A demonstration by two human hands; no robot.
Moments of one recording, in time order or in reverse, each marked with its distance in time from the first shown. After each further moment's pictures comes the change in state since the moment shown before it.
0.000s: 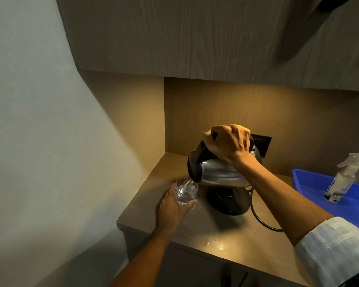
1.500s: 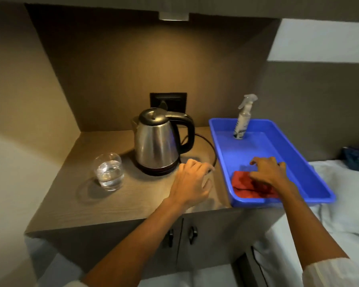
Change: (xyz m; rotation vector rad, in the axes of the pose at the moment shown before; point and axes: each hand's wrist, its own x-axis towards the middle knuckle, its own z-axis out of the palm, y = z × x) left_hand -0.092 0.137 0.114 0.130 -0.363 0.930; right_hand -0.214 0.255 0.029 -0.261 -0.051 0.767
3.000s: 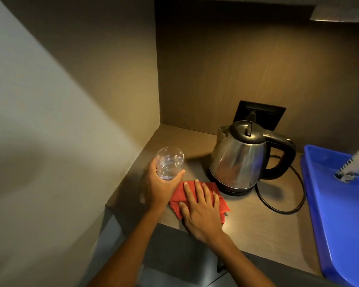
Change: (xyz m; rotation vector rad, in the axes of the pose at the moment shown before) left_hand -0.096 -0.176 -0.093 -0.140 0.712 -0.943; right_hand -0.100 -0.321 0.116 0.212 -0.015 -0.746
